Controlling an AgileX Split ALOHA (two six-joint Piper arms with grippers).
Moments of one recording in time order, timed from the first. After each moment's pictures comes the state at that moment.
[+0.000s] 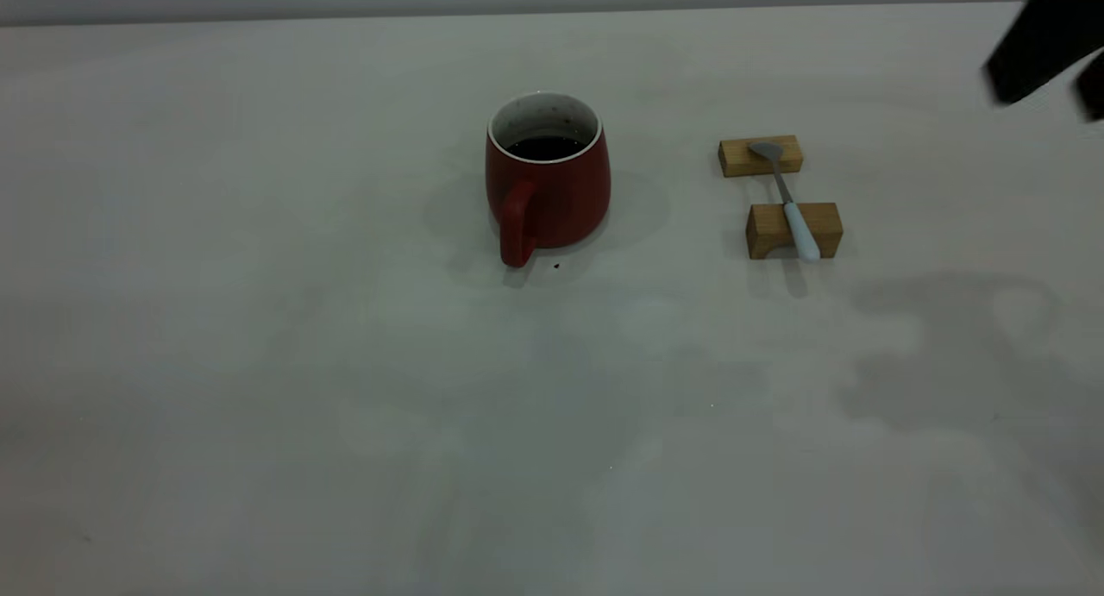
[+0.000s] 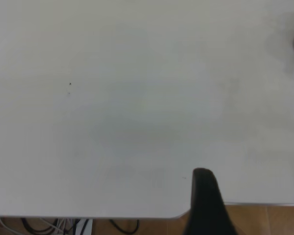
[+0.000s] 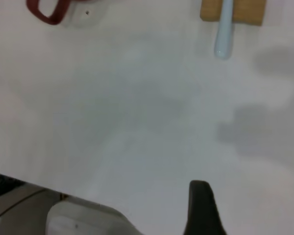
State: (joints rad) left arm 0.04 -0.02 -0.49 -0.01 1.13 -0.01; right arm 0.10 1.59 -0.83 0.53 0.63 -0.43
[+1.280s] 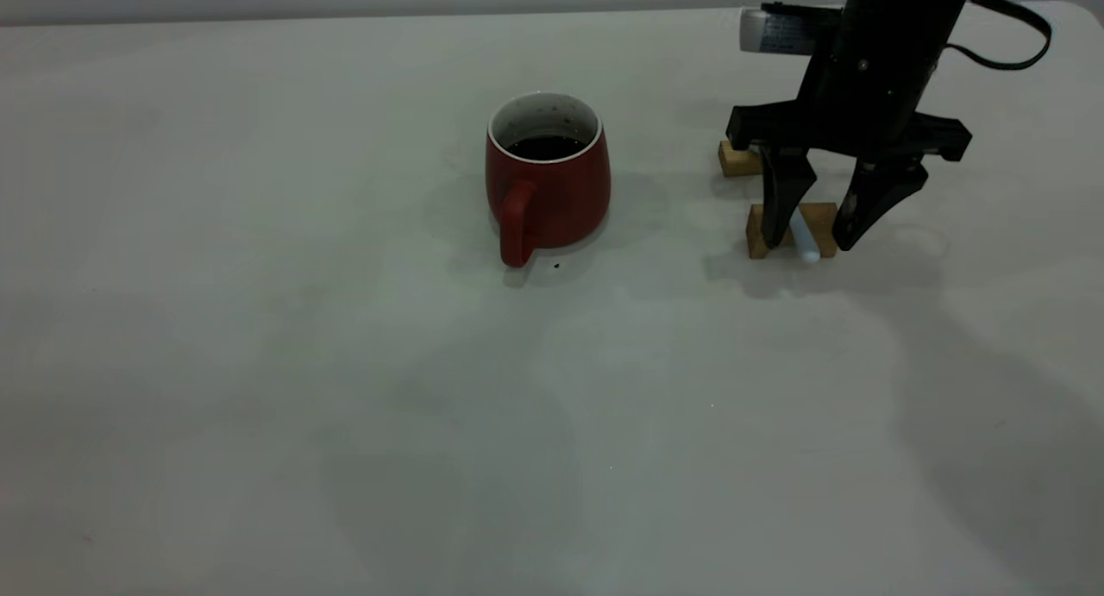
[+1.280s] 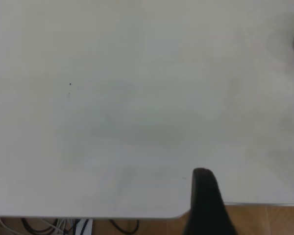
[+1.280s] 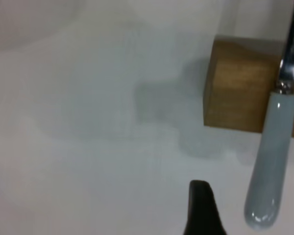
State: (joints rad) left arm 0.04 -0.02 -0.49 -0.01 1.13 -0.01; right arm 0.26 2.39 -1.48 0.26 0.73 -0.03
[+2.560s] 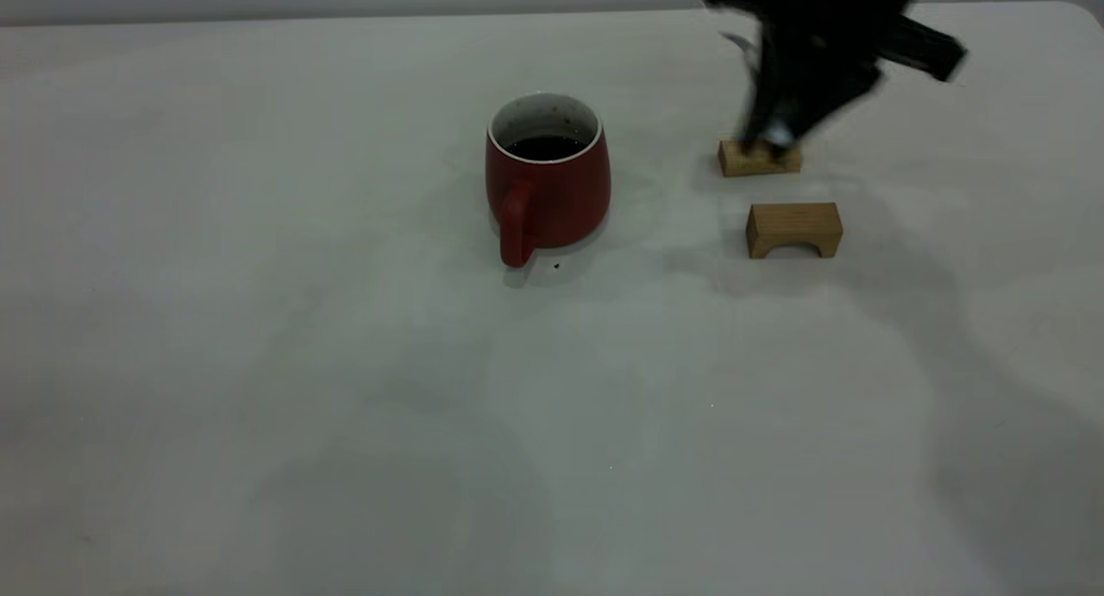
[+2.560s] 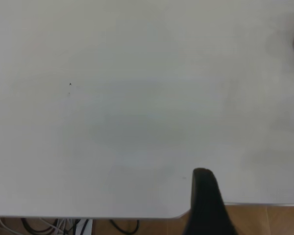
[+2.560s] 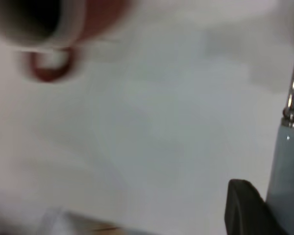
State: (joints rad) left arm 0.04 -0.02 -0.49 -0.01 1.13 -0.01; right arm 0.26 2.21 -1.48 0.57 0.91 -0.06
